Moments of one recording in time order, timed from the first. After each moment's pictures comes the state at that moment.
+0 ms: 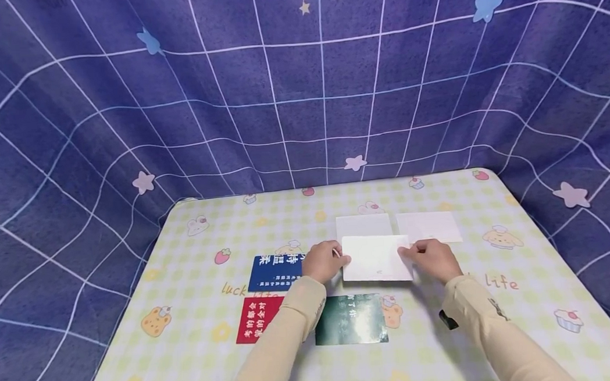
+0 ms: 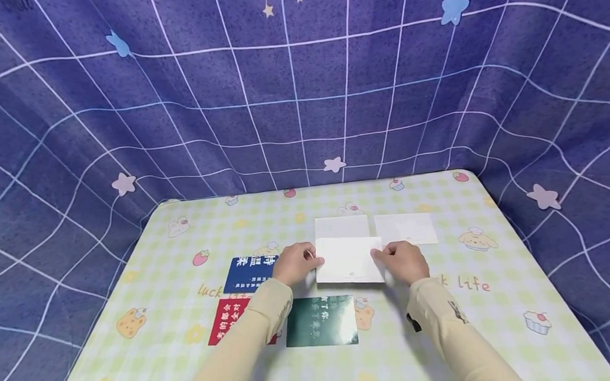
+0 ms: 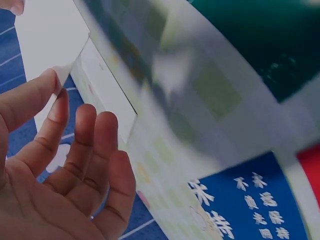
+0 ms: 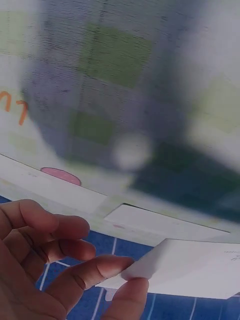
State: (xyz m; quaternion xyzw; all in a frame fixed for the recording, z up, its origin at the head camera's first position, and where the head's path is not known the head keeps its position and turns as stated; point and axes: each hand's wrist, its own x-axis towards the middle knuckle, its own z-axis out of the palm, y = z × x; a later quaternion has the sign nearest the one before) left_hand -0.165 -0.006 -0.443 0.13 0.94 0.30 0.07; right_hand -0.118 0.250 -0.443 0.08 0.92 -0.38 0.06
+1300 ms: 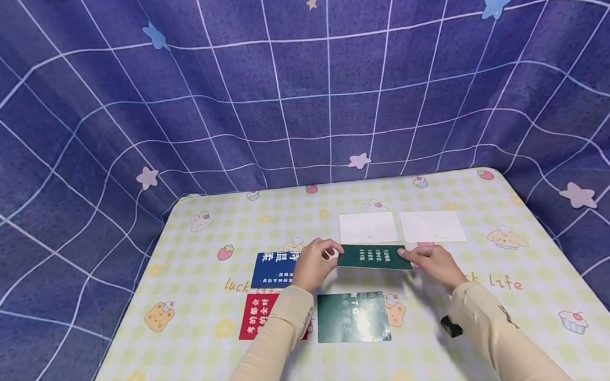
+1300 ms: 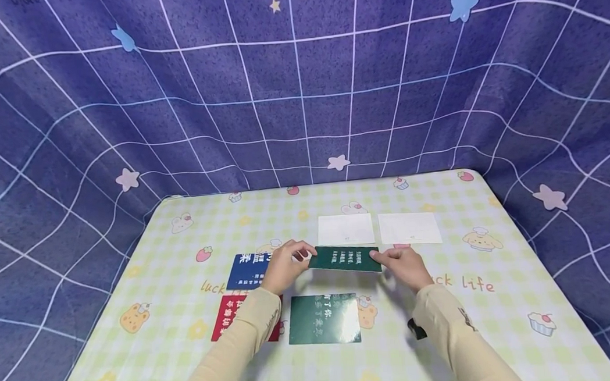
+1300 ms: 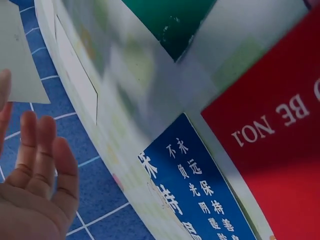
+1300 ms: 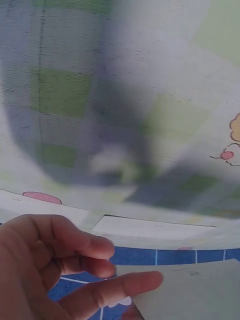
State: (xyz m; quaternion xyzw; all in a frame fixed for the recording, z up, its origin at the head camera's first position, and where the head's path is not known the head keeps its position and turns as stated) left_hand -0.160 -0.036 -0.458 0.19 0.91 0.38 -0.02; right_hand -0.113 0.246 -0.454 0.09 0.85 -0.50 0.10
